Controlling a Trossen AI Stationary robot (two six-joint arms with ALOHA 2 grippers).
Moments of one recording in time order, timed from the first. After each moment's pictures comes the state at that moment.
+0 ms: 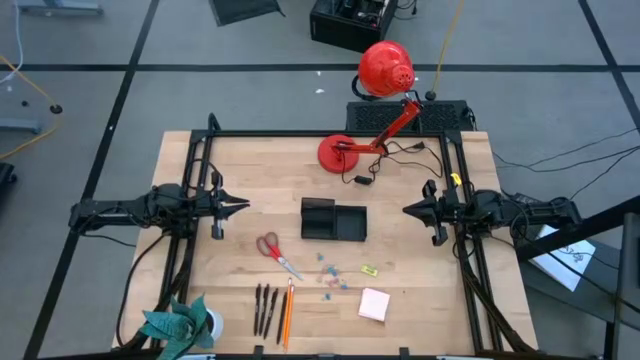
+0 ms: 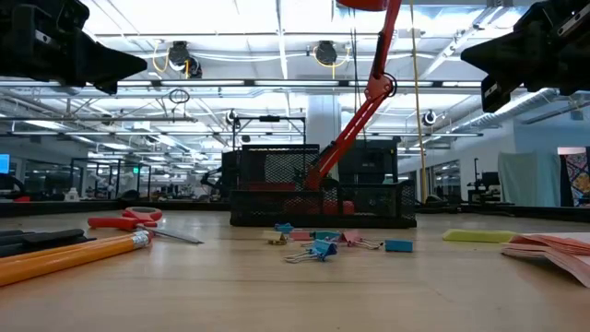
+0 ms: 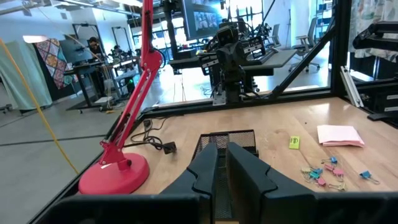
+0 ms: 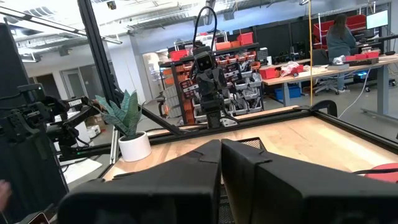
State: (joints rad) left arm 0.02 0.10 0.12 -0.02 -0.05 0.15; right arm 0.05 0.05 0.01 0.17 0.05 0.19
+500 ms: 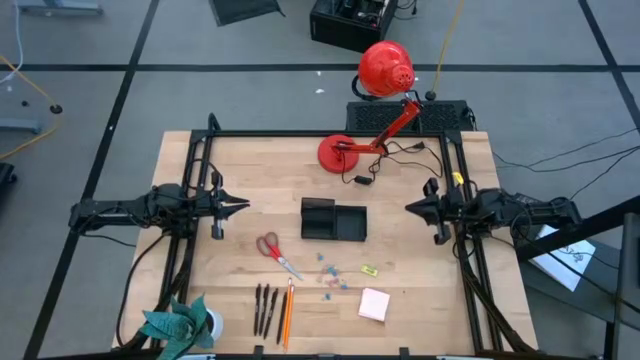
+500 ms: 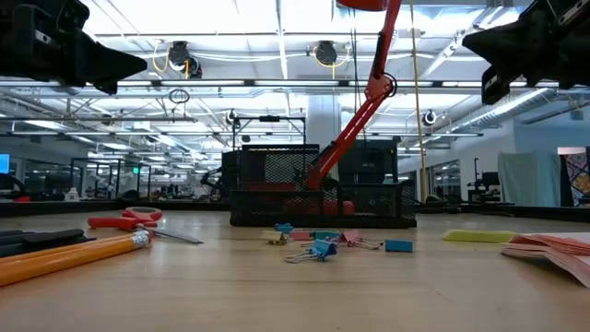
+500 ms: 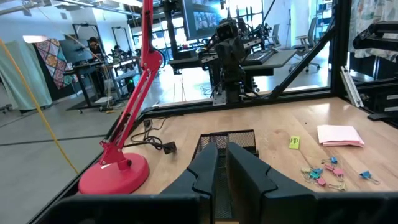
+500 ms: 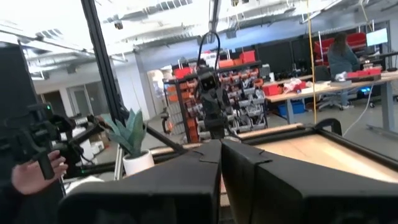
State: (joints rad) left arm 0.02 0.10 0.12 -0.02 -0.05 0.15; right arm 0.05 0.05 0.01 0.25 0.05 0.20
